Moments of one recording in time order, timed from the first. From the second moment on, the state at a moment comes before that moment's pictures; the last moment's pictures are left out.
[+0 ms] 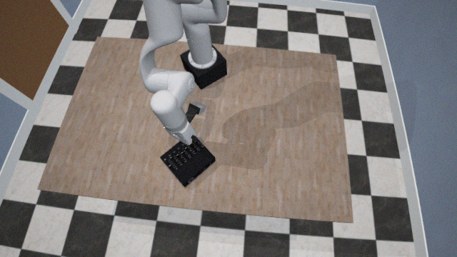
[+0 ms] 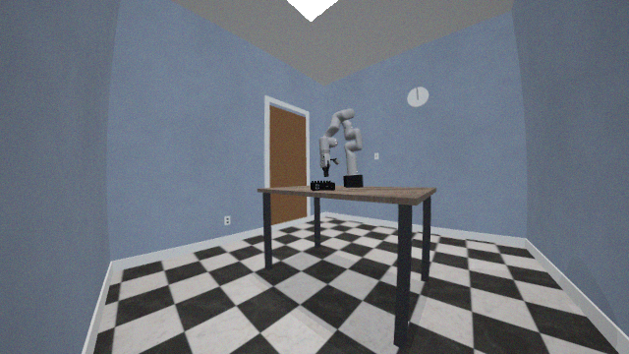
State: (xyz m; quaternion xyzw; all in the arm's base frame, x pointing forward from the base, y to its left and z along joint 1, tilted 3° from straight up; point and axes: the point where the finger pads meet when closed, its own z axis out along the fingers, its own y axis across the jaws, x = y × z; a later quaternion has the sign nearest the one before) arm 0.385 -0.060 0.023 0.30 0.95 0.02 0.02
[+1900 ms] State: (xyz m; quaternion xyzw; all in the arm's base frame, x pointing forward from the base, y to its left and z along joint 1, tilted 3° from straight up) arm 0.381 -0.086 0.022 0.94 0.34 0.01 0.02
